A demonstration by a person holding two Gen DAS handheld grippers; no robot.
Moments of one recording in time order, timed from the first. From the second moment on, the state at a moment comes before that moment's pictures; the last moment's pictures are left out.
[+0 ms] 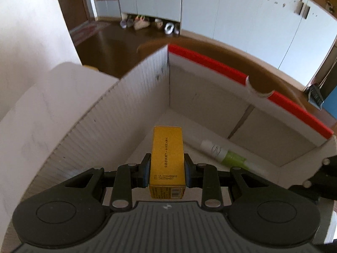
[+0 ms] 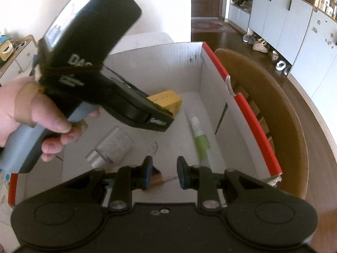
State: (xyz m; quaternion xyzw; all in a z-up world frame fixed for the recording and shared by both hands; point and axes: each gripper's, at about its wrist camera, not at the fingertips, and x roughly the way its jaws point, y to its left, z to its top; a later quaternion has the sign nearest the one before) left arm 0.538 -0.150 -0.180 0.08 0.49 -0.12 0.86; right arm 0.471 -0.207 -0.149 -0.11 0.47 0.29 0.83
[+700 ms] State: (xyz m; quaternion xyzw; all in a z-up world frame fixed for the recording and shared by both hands) left arm 0.510 -0.138 -0.153 0.05 0.49 -0.12 0.86; right arm 0.461 -0.212 -0.132 -0.07 0.45 0.27 0.85
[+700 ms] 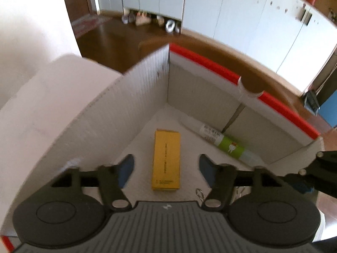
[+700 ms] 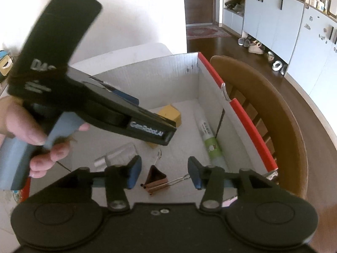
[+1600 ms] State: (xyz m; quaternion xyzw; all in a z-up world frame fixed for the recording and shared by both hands) left arm 0.413 -0.101 -0.060 0.03 0.41 -0.11 0.90; right arm 0.392 -0.207 -0.063 -0.04 0.39 0.28 0.88
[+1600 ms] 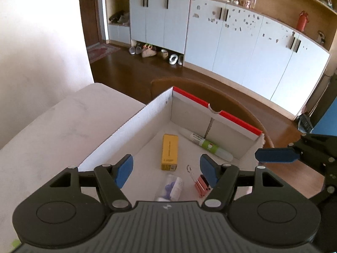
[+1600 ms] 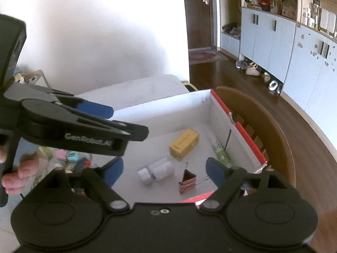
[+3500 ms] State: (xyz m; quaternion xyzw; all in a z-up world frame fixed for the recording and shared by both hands) left arm 0.154 0.121 -0.064 -0.13 0.32 0.09 0.93; right arm 0.225 -0.080 -0.078 -0.12 0.34 0.45 0.81
